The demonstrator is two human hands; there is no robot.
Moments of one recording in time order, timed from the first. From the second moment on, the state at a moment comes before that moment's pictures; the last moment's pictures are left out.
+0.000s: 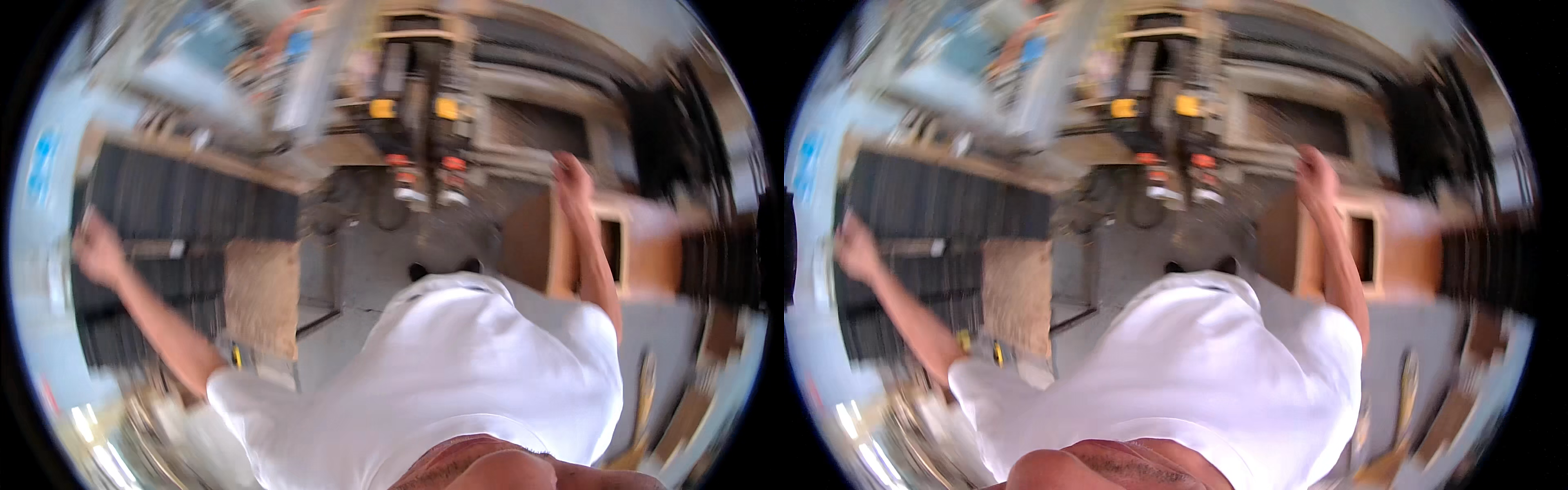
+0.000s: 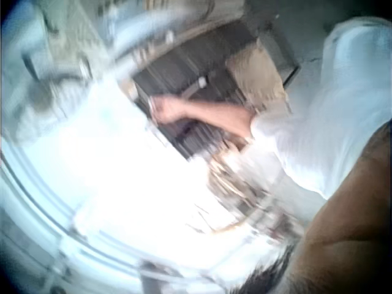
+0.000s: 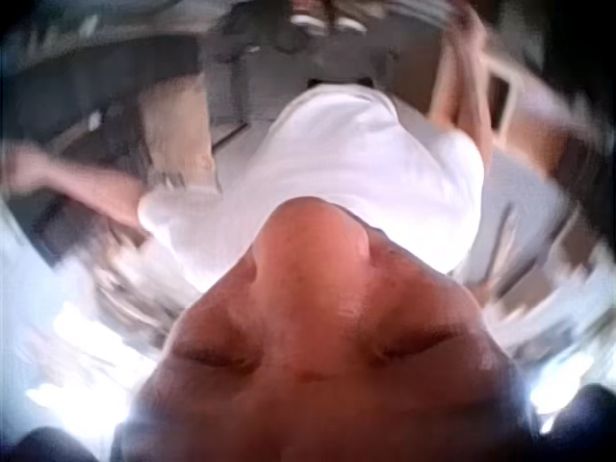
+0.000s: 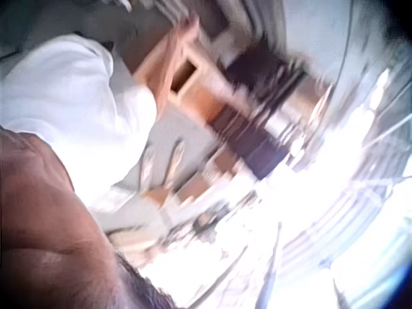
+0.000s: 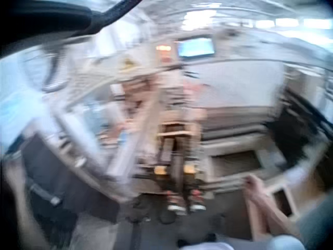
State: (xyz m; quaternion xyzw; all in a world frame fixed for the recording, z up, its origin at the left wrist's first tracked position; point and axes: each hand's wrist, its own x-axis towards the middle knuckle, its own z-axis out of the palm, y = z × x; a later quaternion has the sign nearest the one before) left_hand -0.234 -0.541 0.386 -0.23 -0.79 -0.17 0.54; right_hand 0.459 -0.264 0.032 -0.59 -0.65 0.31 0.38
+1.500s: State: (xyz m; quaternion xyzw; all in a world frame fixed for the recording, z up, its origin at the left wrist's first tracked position) left_hand 0.031 0.038 0.022 0.00 -0.50 -0.69 -0.53; right_hand 0.449 -0.309 0.118 -0.71 -0.56 0.18 0.39
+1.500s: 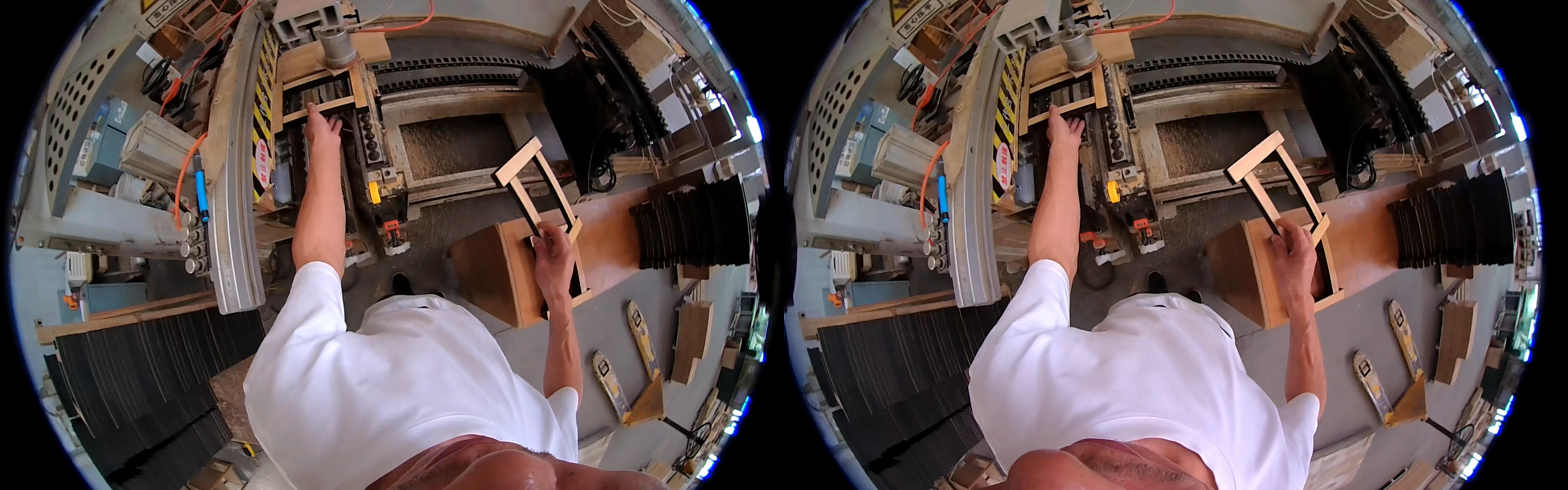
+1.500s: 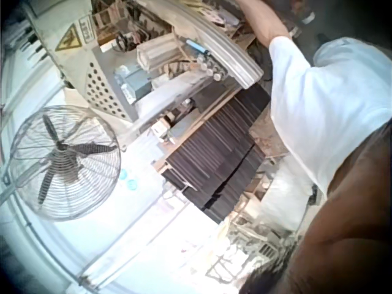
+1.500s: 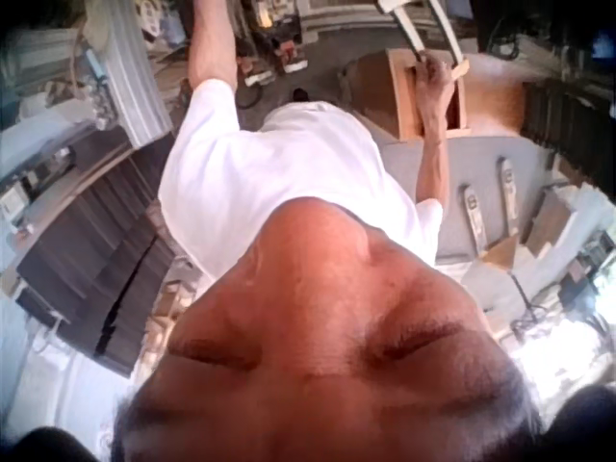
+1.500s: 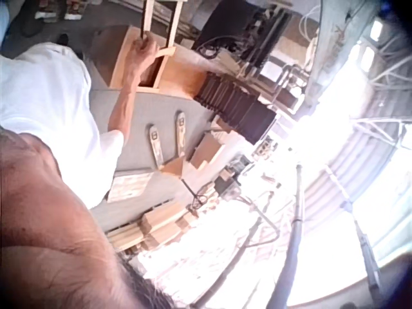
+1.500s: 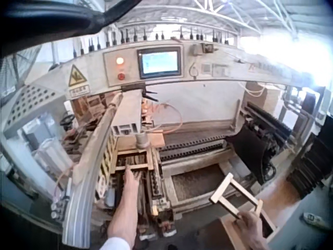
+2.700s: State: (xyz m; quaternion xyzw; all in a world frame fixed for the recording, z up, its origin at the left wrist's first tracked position) left_hand 0.072 -0.293 0.010 -0.04 -0.35 -0.71 -0.61; right_hand 0.150 0.020 0.057 -0.33 -0.90 0.15 0.26
